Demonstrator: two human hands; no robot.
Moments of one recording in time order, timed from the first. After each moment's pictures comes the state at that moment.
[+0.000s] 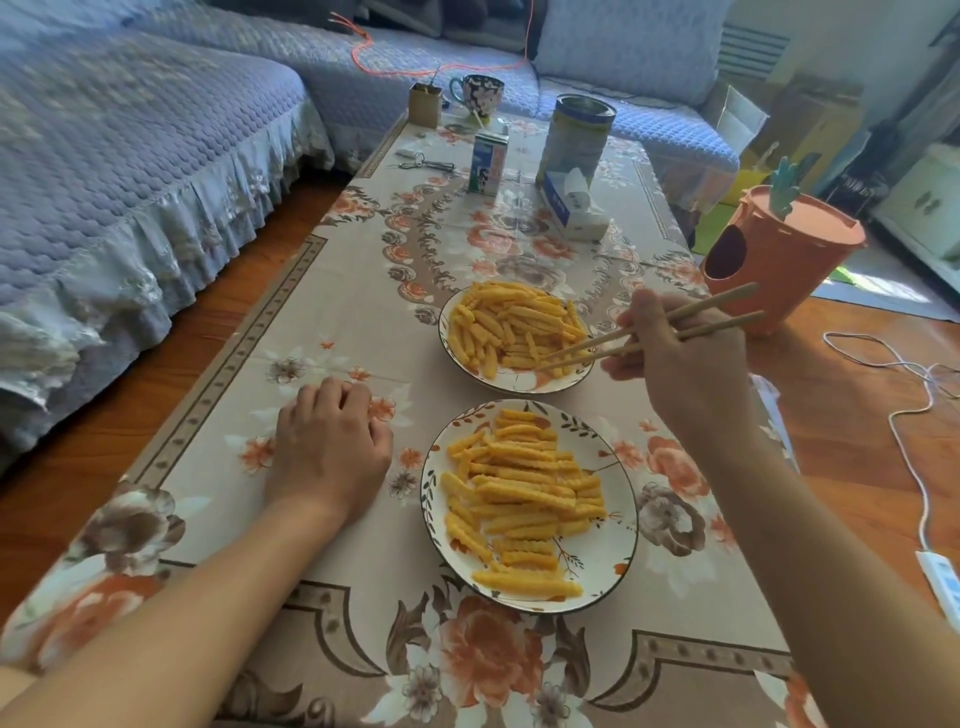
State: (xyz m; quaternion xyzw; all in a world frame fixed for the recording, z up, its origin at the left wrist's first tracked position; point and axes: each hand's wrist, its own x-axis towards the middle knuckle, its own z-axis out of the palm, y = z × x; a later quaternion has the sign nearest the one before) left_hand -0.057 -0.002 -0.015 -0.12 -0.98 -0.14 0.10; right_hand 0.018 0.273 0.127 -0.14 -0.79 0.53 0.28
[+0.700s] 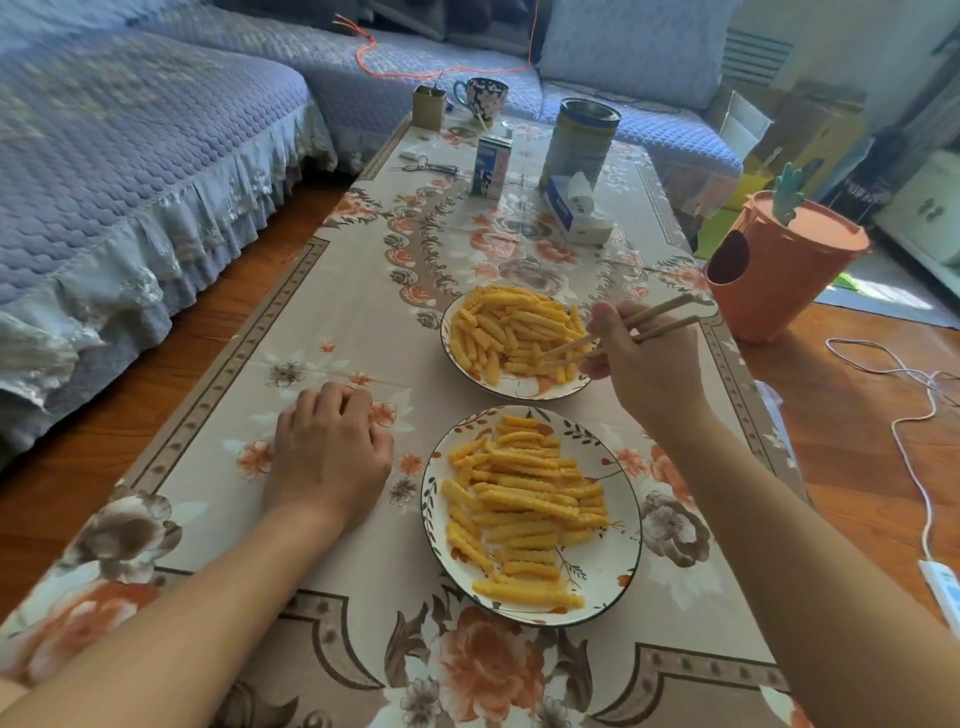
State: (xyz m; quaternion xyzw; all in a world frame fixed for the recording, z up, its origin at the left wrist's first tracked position) left_hand -0.058 -0.002 -0.019 -0.12 -0.98 -0.14 0.10; right_hand -0.017 0.279 0.103 -0.14 -0.84 0.47 0.25
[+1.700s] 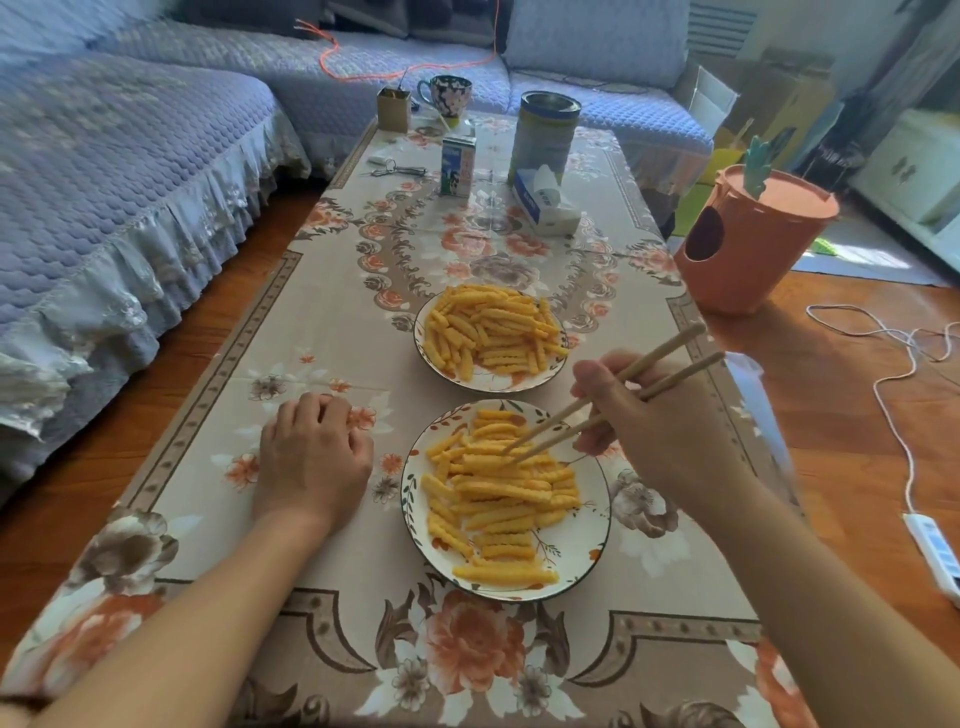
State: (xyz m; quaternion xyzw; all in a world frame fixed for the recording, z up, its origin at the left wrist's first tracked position) left_hand -0.054 0.000 -0.013 -0.11 -0.98 -0.13 0.10; right_hand 0.074 0.260 0.140 -0.13 -0.83 0.52 0.16
